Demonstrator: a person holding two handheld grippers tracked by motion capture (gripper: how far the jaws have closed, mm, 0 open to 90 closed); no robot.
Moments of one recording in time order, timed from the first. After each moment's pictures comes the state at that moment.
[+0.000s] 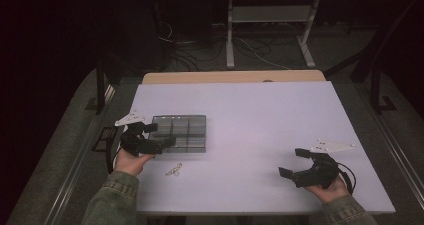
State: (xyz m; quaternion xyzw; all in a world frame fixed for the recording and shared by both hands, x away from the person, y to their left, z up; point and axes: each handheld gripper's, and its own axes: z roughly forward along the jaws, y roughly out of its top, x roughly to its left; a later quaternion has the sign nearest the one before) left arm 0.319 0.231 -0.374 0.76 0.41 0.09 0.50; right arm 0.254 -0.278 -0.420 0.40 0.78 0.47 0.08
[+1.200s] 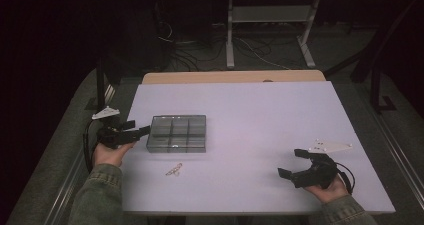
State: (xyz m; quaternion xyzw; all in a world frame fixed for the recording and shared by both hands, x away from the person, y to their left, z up) left arm 0.342 0.298 -0.387 0.72 0.51 0.14 0.46; right arm 0.255 -0.276 -0.422 0.40 0.79 0.46 0.08
